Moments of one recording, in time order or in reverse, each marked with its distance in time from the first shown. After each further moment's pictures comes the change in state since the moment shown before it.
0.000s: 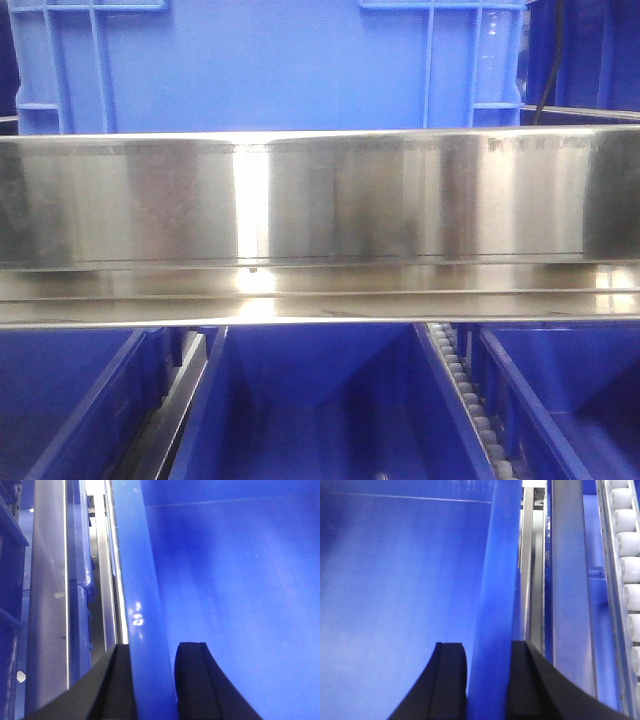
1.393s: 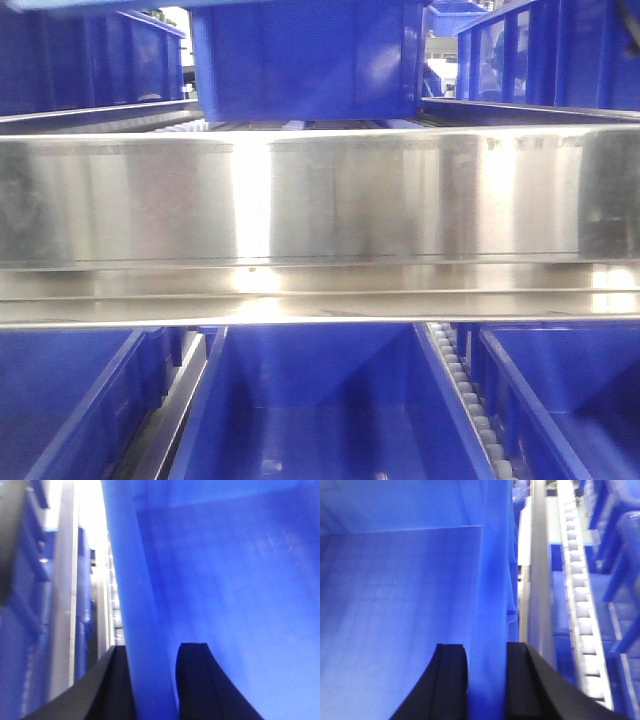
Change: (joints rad) left arm -0.102 -0.252 0.009 0.130 0.030 -0.119; right arm 0.006 -0.167 -0.202 -0.035 0.097 -0.031
